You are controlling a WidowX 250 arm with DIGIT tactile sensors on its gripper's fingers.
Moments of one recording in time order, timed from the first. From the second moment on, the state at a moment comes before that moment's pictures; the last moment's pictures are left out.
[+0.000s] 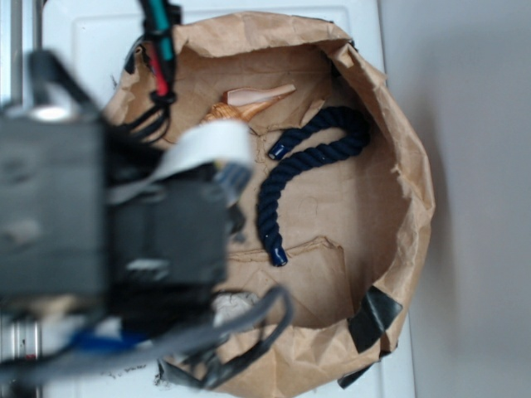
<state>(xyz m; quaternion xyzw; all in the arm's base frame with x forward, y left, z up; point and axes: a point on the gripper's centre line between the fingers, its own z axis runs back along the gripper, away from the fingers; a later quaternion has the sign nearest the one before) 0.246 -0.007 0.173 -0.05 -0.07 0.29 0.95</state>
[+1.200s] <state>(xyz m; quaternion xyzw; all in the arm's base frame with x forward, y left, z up) 0.240 -0.003 0.143 -0.16 -0.09 0.36 0.92</state>
